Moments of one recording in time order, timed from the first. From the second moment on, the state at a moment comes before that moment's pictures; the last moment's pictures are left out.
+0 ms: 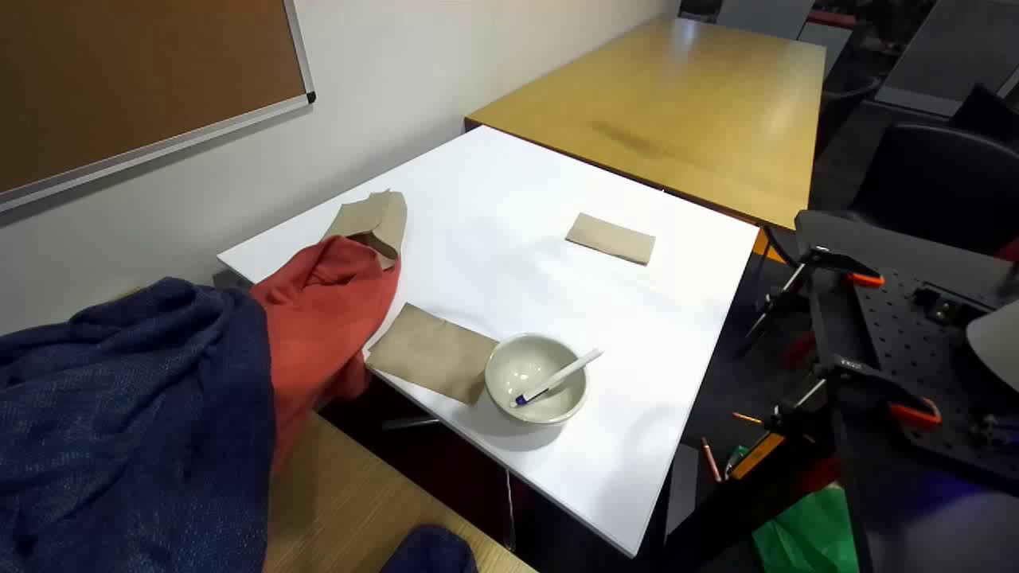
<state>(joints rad) 0.07 -0.20 0.26 -2.12 -0.02 1.61 0.35</state>
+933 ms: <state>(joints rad) 0.11 -0.12 0.25 -2.13 -0.04 1.66 0.31</state>
